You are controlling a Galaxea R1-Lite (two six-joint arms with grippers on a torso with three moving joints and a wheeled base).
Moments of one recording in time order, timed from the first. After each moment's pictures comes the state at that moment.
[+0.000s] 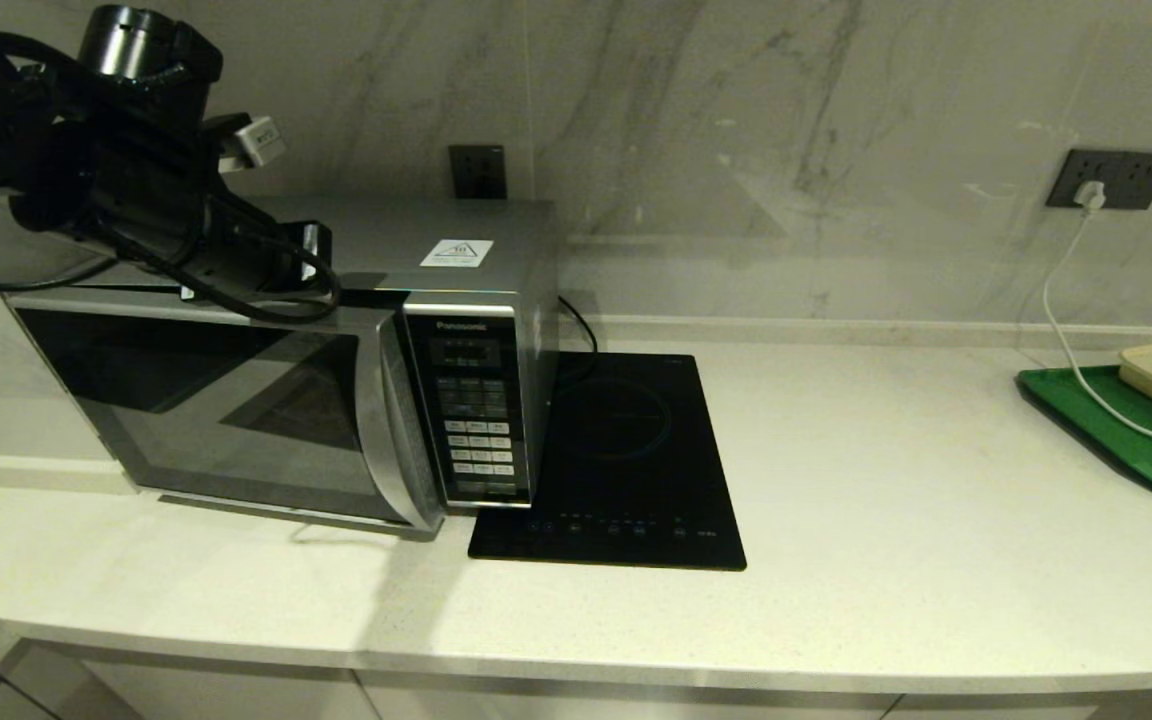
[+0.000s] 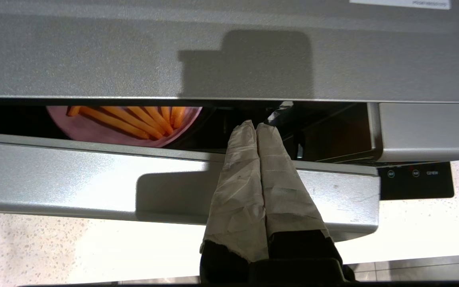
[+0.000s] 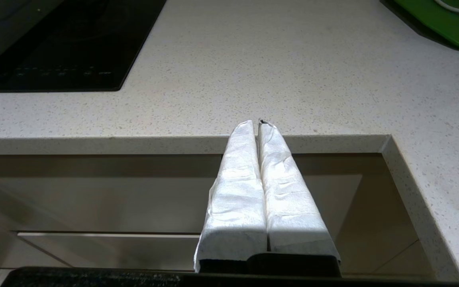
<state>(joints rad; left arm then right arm) -0.21 1.84 -1.95 0.73 0.03 -0.15 0.00 0.00 -0.06 0.14 -0.04 0.09</state>
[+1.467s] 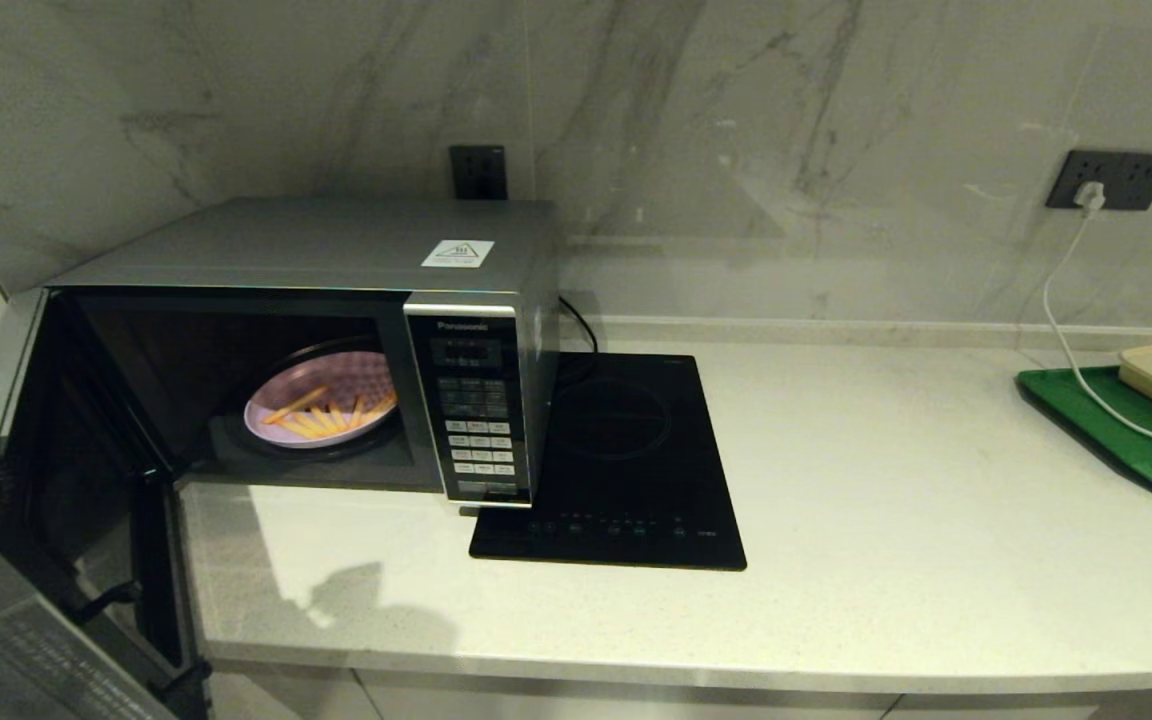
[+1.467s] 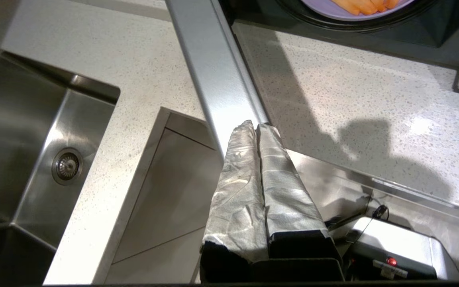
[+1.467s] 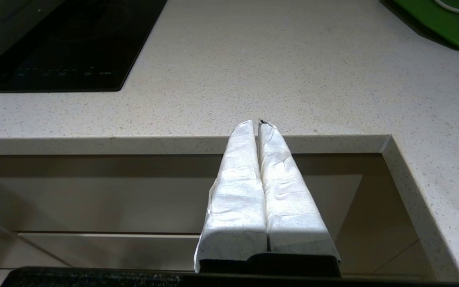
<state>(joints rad) -0.23 1.24 -1.36 0.84 0.58 -0.20 0.00 0.00 -0.06 0.14 -0.04 0.09</state>
